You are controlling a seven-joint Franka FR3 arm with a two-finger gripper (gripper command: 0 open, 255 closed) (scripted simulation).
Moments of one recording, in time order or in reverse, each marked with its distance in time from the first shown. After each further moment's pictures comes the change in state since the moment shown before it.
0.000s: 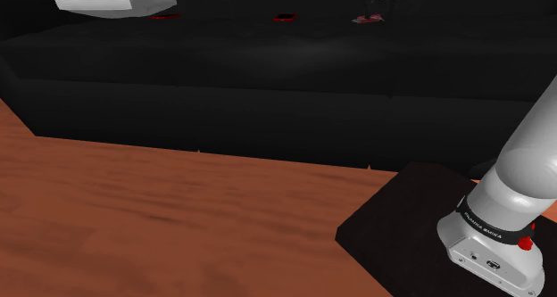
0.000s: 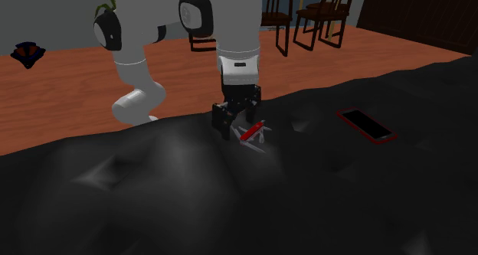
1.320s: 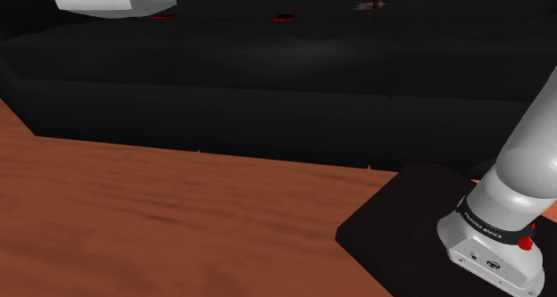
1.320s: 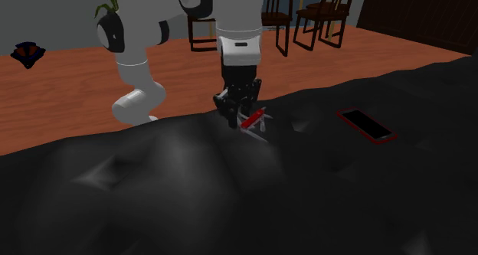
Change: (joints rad) arm -0.008 0.047 -0.005 0.154 0.015 -0.109 -0.008
